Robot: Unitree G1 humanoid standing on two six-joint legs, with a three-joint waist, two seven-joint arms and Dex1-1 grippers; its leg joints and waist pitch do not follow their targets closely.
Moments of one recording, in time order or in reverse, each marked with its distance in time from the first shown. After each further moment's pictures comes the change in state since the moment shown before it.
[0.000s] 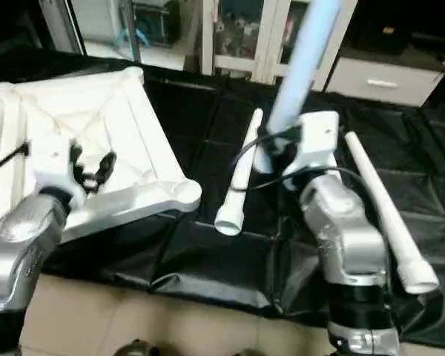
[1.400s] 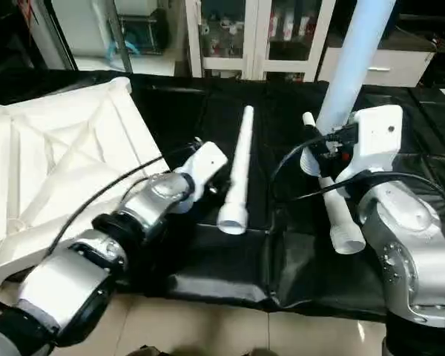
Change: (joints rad) left arm -0.639 -0.344 -0.354 1.299 0.314 -0.511 -0.239; right arm 0.125 -0.197 -0.115 -0.336 0.044 0.234 0.003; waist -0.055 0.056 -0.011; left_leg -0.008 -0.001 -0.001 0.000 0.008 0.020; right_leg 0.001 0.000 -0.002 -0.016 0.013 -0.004
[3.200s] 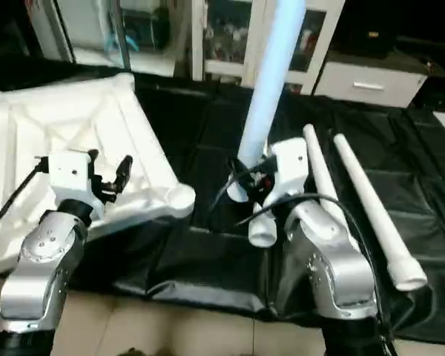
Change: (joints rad) left arm 0.788 0.169 0.360 -1.347 -0.158 0.293 0.211; right arm 0.035 0.220 0.252 0.203 -0.025 -0.212 0.106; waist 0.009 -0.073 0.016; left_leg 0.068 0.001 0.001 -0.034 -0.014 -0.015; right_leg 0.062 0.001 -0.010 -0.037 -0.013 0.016
